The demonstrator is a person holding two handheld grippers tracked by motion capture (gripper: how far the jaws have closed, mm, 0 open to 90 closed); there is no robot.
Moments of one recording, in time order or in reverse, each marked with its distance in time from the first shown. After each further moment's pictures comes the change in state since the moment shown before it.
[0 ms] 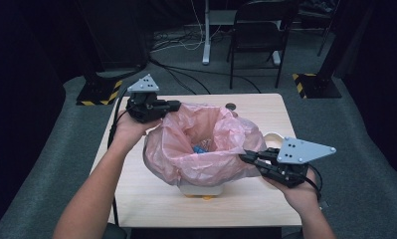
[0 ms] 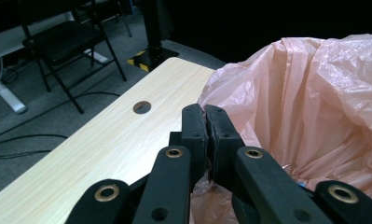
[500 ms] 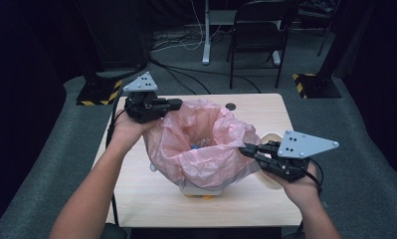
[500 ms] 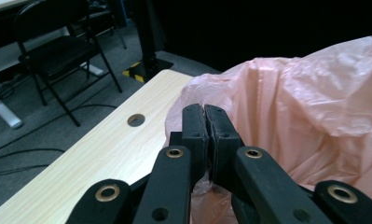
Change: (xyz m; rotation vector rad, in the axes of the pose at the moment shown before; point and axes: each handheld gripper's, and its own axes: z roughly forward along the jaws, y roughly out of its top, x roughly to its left) left arm -0.011 0.010 -0.012 -0.047 -0.040 0.020; right arm -0.004 0.016 0.000 -0.020 -0.018 -0.036
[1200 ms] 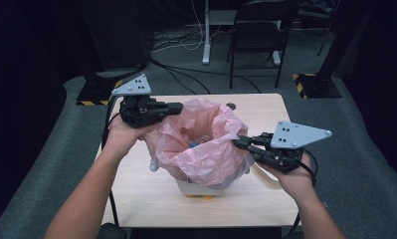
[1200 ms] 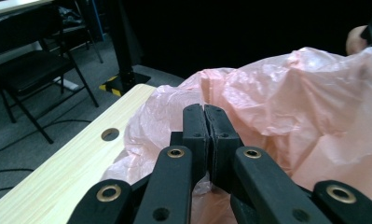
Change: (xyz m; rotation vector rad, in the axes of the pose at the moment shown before) left arm -0.017 0.004 -0.018 -0.056 -0.097 0.005; right arm -0.007 0.018 0.014 -0.004 0.020 -0.024
